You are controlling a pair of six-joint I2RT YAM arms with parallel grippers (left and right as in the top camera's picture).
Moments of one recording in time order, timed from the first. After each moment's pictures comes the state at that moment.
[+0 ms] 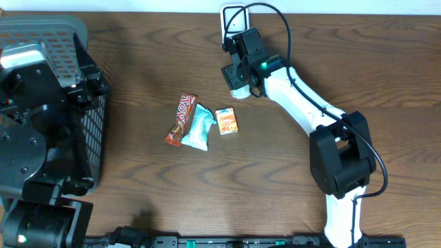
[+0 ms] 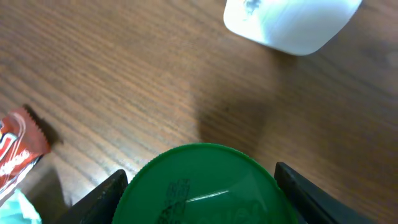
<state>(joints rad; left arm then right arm) -0.20 0.88 1.37 -0.39 -0.51 0.09 0.48 2.13 1.68 -0.50 0.01 -0.01</state>
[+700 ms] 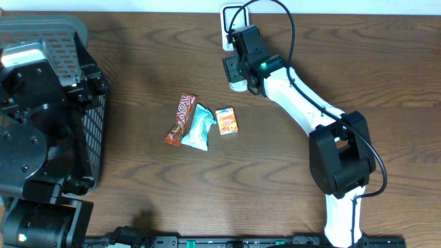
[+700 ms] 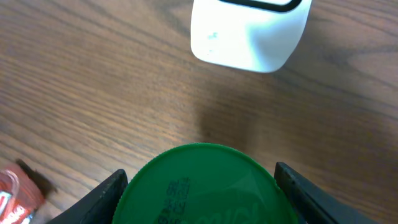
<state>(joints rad) -0.20 0.88 1.37 -0.39 -0.51 0.09 0.48 2.13 1.68 -0.42 0.09 0.14</state>
